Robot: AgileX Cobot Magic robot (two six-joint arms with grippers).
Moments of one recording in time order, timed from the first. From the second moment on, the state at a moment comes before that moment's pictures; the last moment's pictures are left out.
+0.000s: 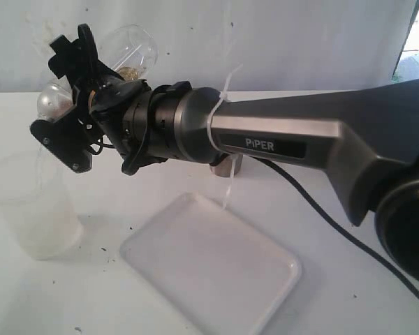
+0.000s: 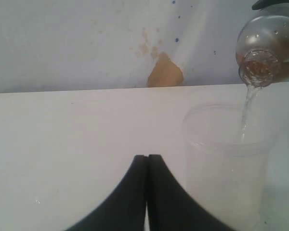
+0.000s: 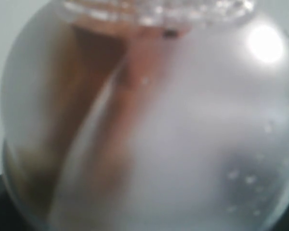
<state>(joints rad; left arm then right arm) 0.02 0.00 -0.01 0.01 0.22 0.04 0.81 2.14 -1.71 -1.72 0.40 -0.13</state>
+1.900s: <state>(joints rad) 0.02 0.00 -0.01 0.01 0.22 0.04 0.81 2.14 -1.71 -1.73 0.29 -0.30</state>
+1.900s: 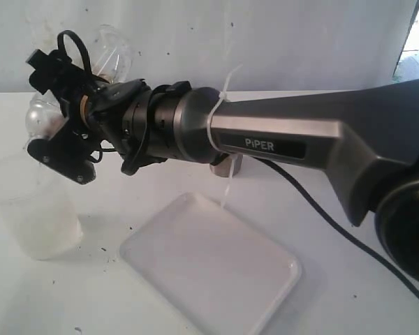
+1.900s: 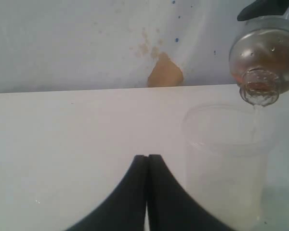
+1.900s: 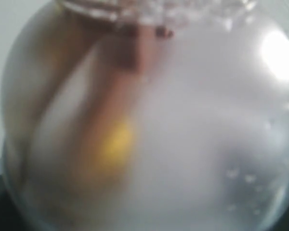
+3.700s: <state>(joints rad) 0.02 0.00 -0.01 0.01 0.22 0.04 0.83 2.19 -1.78 -1.73 0.28 -0.37</state>
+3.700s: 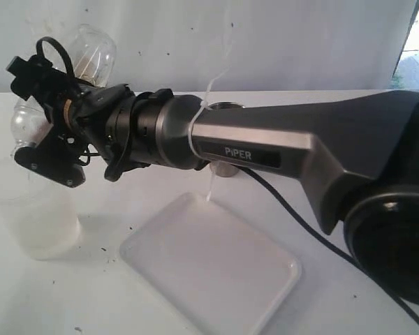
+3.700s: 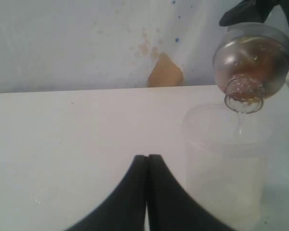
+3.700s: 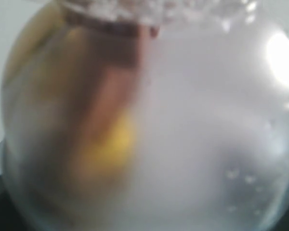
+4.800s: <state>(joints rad) 0.02 0.00 -0.01 0.01 0.22 0.04 0.84 2.19 -1.78 -1.73 0.28 -0.31</state>
